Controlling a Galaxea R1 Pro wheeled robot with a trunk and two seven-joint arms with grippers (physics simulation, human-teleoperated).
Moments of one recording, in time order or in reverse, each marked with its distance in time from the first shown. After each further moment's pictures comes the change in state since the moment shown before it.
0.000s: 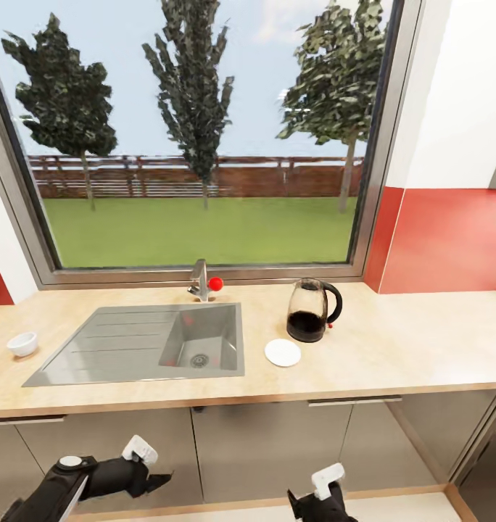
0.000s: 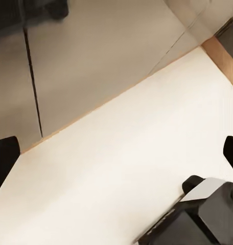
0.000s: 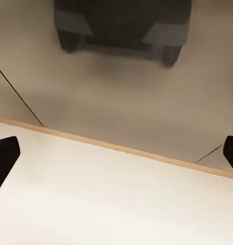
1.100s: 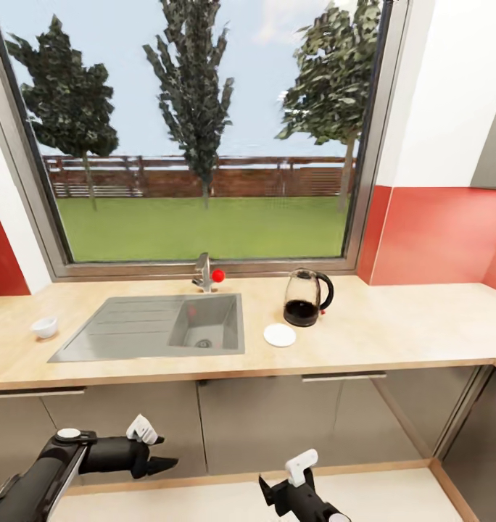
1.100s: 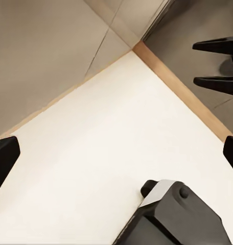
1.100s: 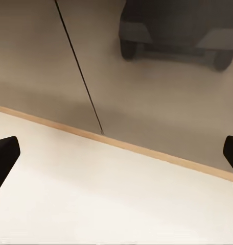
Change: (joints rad) left arm -0.010 0.016 0.015 -0.191 0.000 0.139 -0.296; right arm 0.000 0.068 0.003 -0.085 0.000 0.003 0.115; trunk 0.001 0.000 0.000
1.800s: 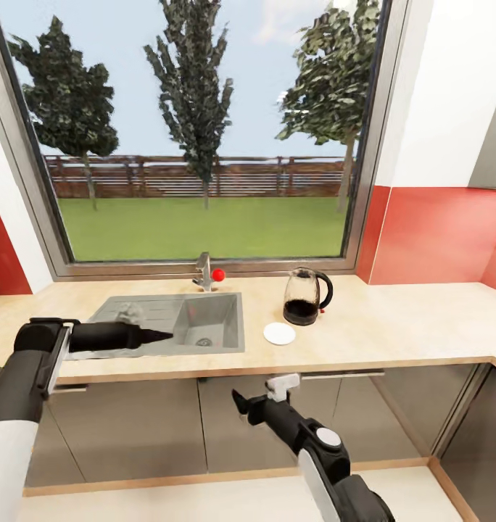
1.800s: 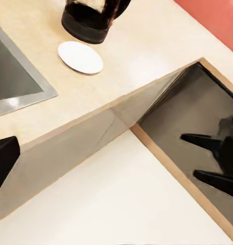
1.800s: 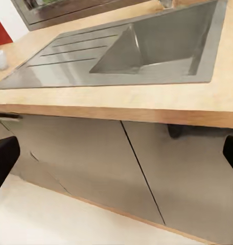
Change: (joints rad) left arm -0.331 0.034 0.098 -0.369 0.010 0.621 -0.129; right arm 0.000 0.064 -0.002 -0.682 -0.177 0.456 0.004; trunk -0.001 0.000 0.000
